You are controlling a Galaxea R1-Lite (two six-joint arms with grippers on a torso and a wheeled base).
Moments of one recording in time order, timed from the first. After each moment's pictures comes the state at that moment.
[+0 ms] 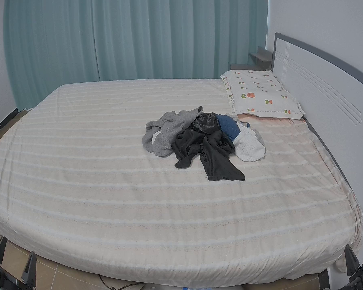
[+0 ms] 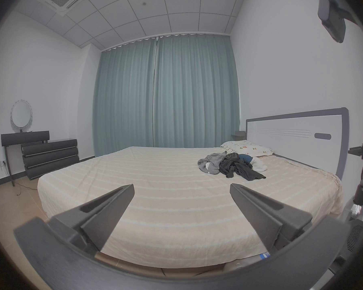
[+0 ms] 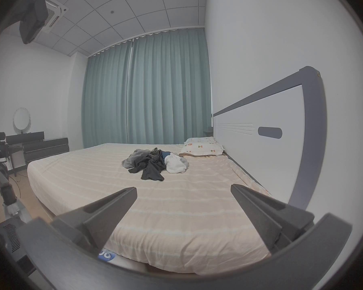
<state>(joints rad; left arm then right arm) 0.00 0.02 -0.02 0.00 0.01 0.00 0.00 0.02 -0.02 0.01 0.02 -0.01</state>
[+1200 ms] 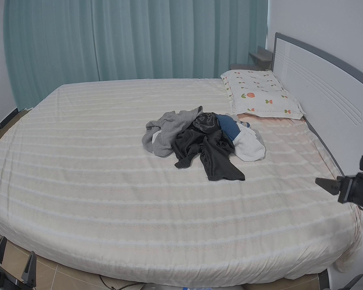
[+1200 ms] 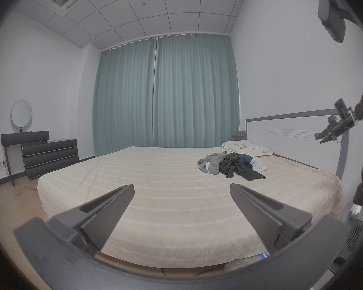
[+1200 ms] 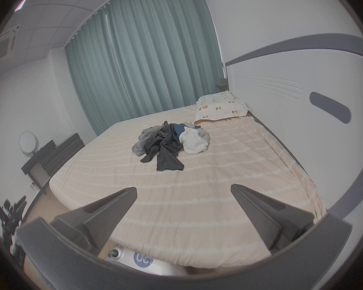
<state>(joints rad) 0.00 0.02 -0.02 0.00 0.01 0.00 0.13 1.25 -0.49 -0.33 0.05 0.22</state>
